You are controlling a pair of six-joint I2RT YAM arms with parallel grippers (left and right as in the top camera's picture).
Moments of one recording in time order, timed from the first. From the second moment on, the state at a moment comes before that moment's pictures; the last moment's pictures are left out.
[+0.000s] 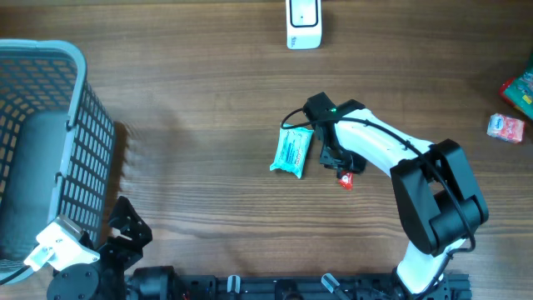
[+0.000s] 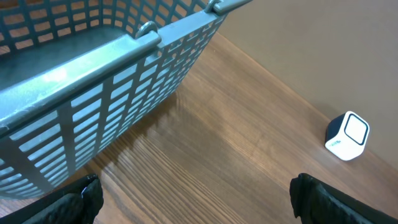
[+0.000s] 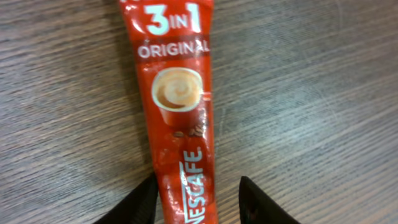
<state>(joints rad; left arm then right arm) 0.05 0.23 0.92 -1.18 -0.26 -0.60 0.47 1.93 1.16 -0.96 0.29 0.78</state>
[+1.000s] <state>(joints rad) 0.05 0.23 0.92 -1.18 -0.26 -0.60 0.43 1.89 1.18 -0.93 -0.61 0.05</state>
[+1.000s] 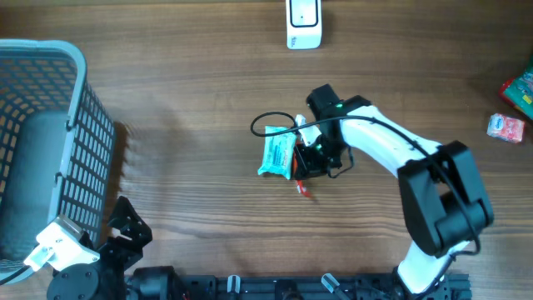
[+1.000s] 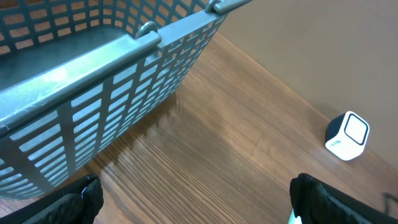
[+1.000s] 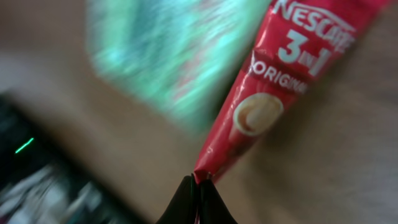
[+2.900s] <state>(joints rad) 0.05 0.23 0.92 -1.18 -0.26 -0.60 0.38 1.86 1.18 -0.87 -1.56 -0.04</state>
